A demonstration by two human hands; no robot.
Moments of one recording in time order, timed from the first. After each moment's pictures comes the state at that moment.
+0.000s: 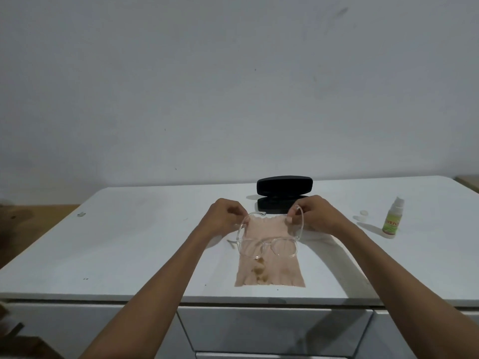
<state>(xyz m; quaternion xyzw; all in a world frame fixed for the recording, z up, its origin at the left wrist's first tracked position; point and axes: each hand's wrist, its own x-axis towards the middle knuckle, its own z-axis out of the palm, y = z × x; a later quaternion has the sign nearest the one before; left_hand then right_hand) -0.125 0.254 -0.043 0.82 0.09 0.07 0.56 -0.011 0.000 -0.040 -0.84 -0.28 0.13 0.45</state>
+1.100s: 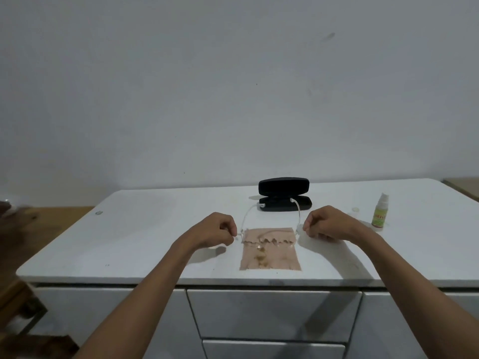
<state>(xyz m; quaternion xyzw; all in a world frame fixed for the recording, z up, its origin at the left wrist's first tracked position) -0.199 0.260 -0.022 0.91 0.07 -0.03 0.40 -0.054 -0.046 -0.027 -0.87 -0.23 0.18 0.39</state>
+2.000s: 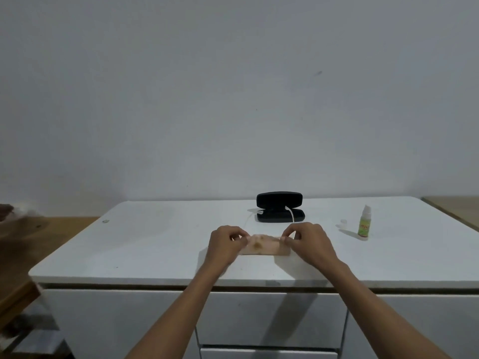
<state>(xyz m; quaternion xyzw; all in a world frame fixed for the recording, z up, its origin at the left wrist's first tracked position) -0.219 0.198 -0.049 0.85 0.13 0.25 0.45 -0.132 -0.015 -0.037 -0.90 -0.24 -0.09 0.35</state>
